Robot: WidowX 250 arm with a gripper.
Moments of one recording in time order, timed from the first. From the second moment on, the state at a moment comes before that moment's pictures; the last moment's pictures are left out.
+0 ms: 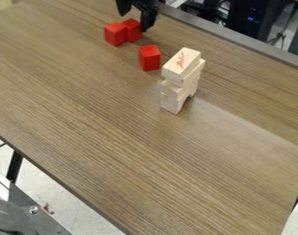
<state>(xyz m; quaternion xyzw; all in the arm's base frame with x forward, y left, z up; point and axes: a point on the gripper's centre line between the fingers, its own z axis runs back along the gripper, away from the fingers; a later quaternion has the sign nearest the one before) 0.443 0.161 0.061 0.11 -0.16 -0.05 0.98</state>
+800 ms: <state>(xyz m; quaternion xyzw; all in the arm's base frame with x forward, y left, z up) 0.459 0.173 0.050 0.09 -0.14 -0.01 0.99</state>
